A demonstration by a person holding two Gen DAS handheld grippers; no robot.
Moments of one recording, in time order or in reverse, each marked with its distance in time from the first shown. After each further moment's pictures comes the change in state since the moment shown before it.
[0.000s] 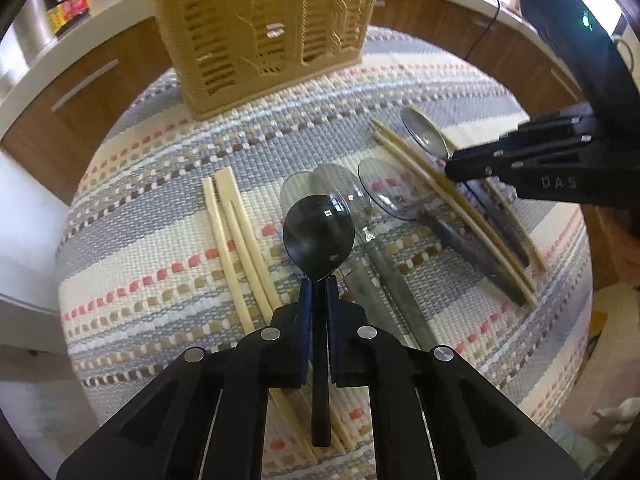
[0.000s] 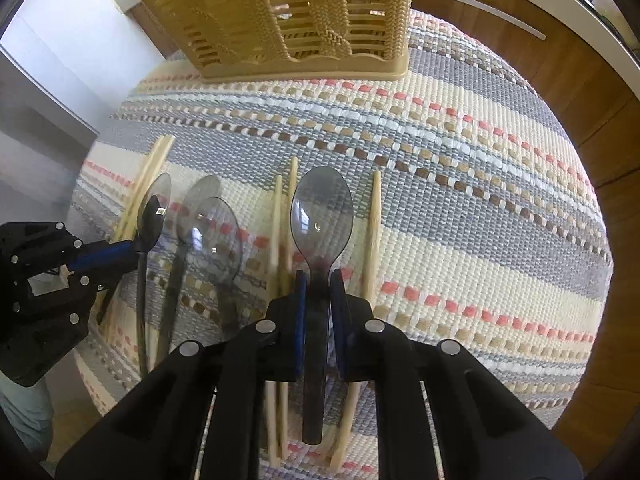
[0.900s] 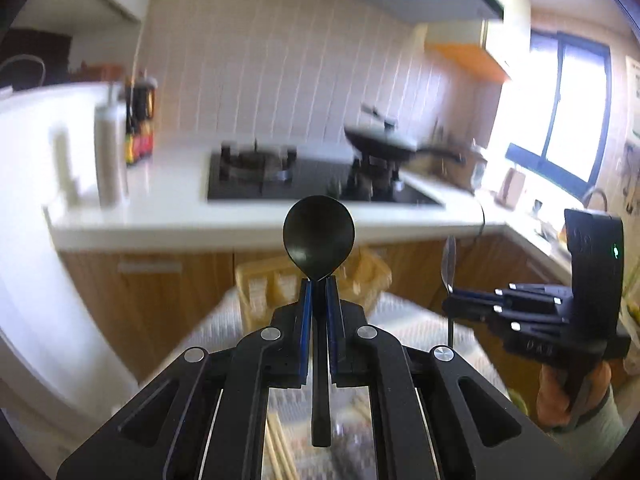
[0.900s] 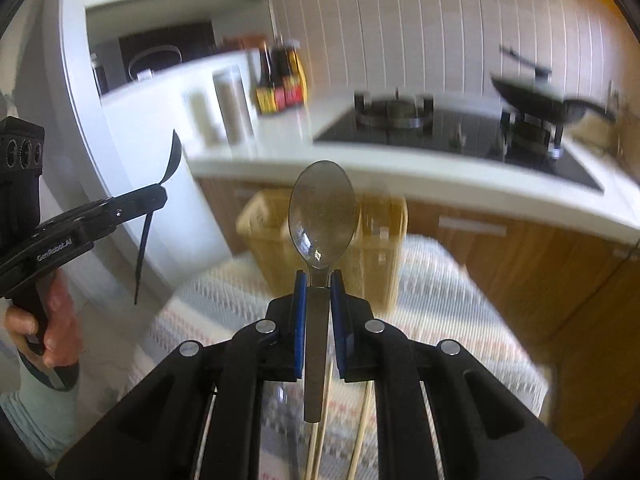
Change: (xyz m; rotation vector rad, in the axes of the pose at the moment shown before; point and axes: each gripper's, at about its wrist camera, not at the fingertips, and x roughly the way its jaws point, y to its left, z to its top) left arm -0.197 0.027 0.069 -0.145 -0.710 -0.008; right arm -0.189 0.012 0.015 -0.090 -0.639 0.039
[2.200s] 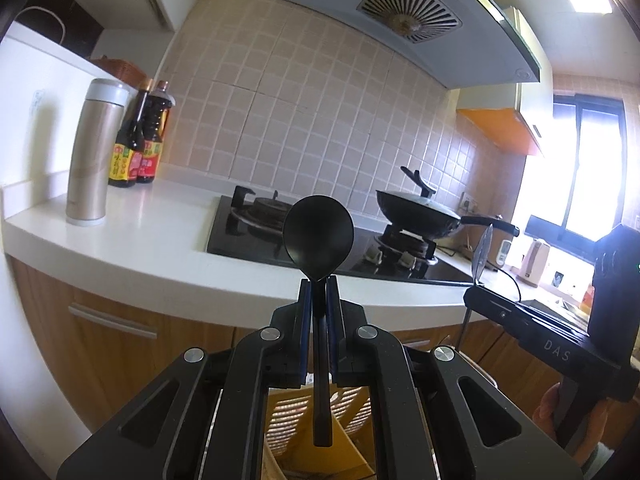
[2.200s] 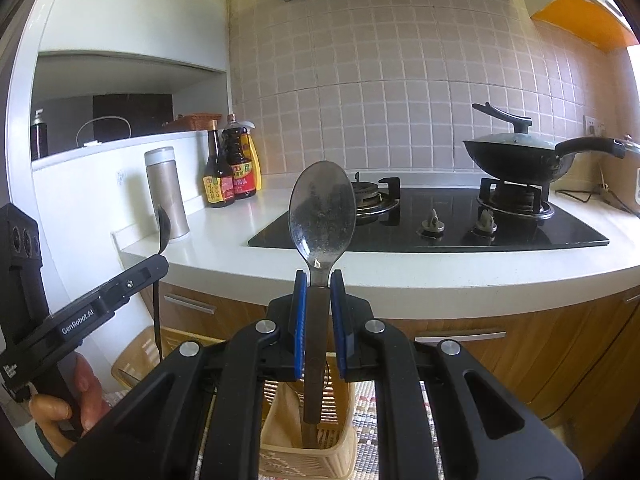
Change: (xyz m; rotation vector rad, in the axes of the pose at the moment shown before) left arm 0.138 0.065 -0.010 -0.102 -0.238 -0.015; right arm 0.109 -0.064 0.044 0.026 -0.332 -0.116
